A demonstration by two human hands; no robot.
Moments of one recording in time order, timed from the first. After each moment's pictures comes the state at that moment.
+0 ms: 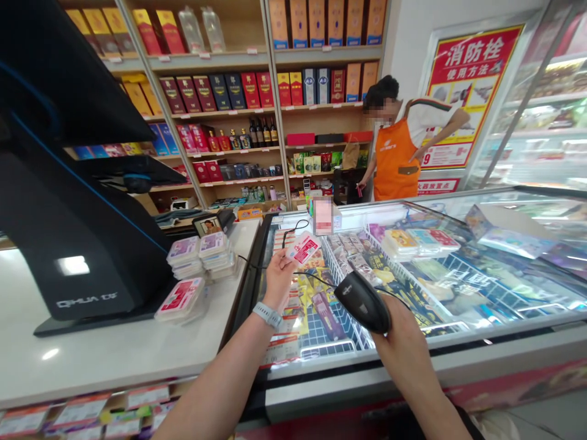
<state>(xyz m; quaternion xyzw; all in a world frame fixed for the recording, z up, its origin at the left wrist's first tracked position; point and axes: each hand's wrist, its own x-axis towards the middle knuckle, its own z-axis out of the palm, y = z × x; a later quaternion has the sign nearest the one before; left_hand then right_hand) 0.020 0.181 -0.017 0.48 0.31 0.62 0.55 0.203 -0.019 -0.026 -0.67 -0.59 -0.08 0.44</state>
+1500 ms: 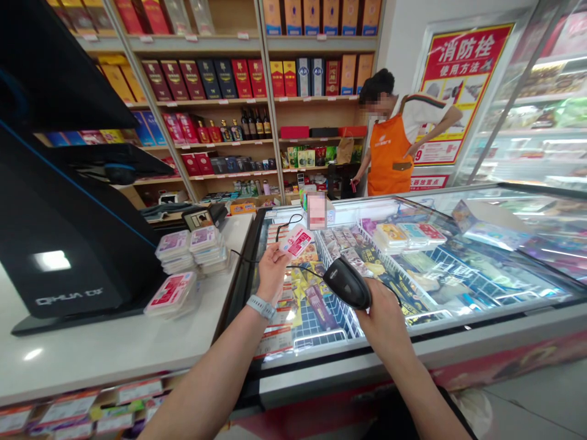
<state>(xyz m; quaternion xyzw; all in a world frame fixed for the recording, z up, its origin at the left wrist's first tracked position) 0.023 0.180 -0.016 0.46 0.31 0.63 0.54 0.201 -0.003 -0.011 -0.68 -0.61 -0.06 0.40</state>
